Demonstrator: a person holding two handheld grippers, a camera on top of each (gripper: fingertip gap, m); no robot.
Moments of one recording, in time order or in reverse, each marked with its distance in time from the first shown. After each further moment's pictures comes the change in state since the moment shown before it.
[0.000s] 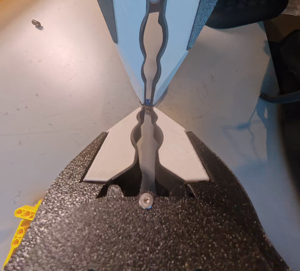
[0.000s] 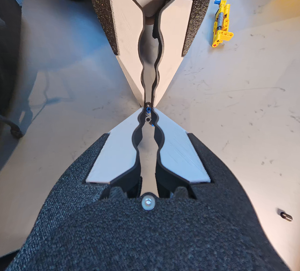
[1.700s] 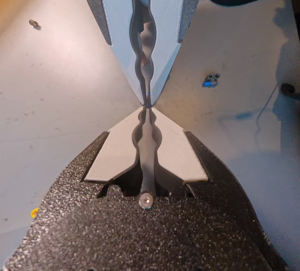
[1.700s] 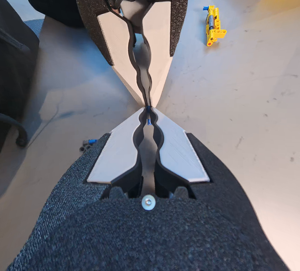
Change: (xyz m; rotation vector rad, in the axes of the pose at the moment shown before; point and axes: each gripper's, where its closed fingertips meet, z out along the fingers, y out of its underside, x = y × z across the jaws) left arm -0.004 0.006 0.008 -0.093 -0.048 0.092; right arm 0.002 0.004 0.004 0.174 -0.029 0.123
